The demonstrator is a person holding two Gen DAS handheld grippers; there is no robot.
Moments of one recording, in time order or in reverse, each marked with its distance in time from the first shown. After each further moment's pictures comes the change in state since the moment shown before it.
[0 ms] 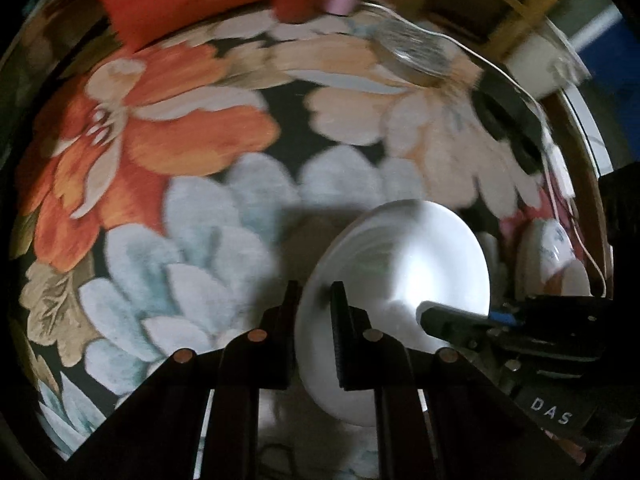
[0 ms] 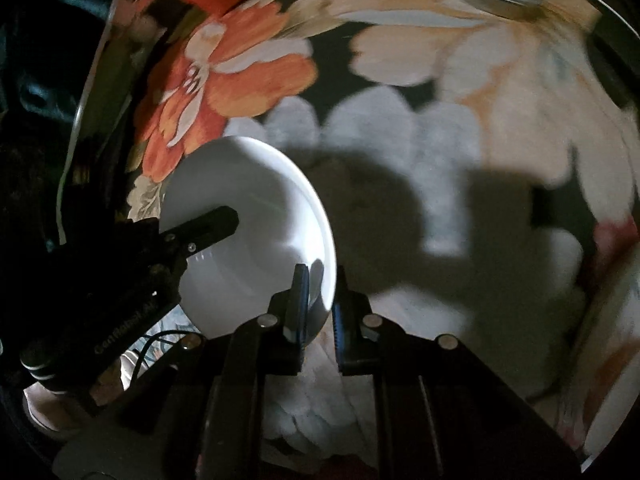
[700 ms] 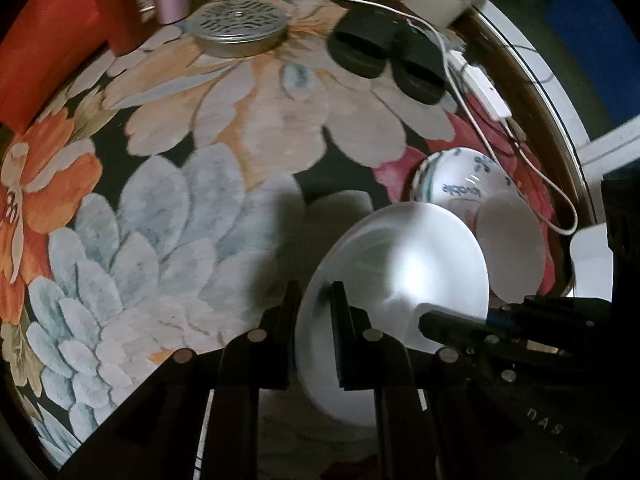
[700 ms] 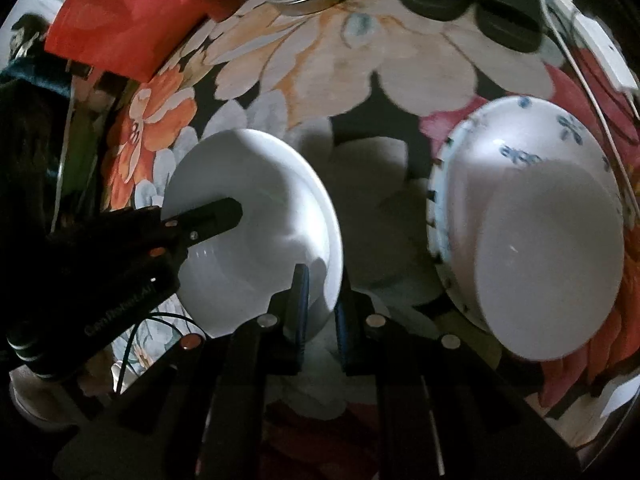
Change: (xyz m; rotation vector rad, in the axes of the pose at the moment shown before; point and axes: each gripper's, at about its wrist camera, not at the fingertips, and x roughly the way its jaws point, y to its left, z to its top) left arm 0.017 -0.158 -0.017 0.257 0.063 -0.079; right arm -0.072 -0.110 -0.079 0.204 -0.119 -0.045
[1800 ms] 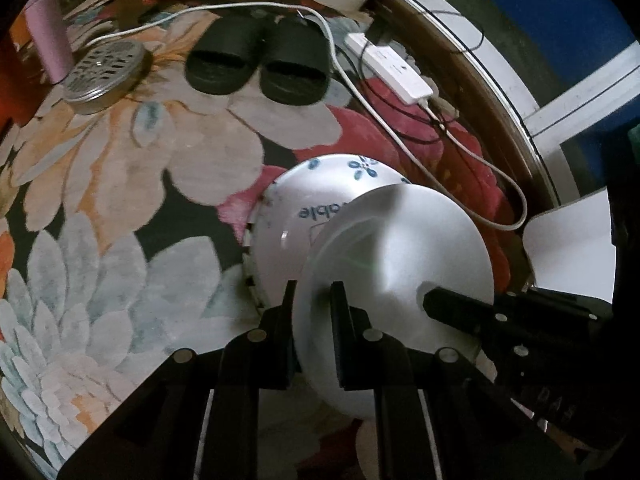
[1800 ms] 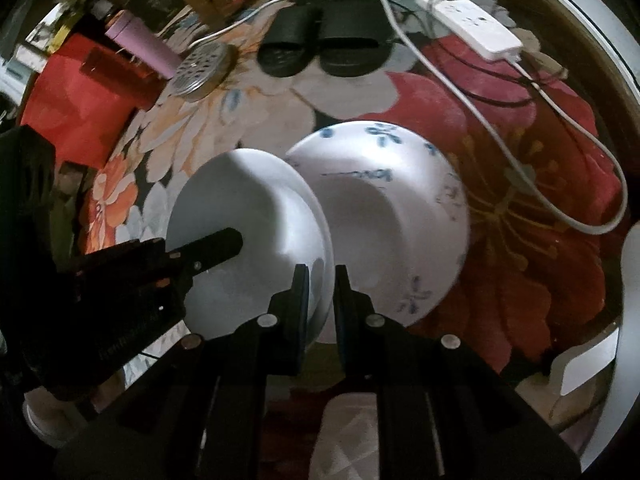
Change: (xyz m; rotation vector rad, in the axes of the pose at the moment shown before) left arm 0.032 -0.131 0.031 0.144 0.003 -0.119; right arm -0.075 -0.114 -0.015 0.197 -0.160 -0.095
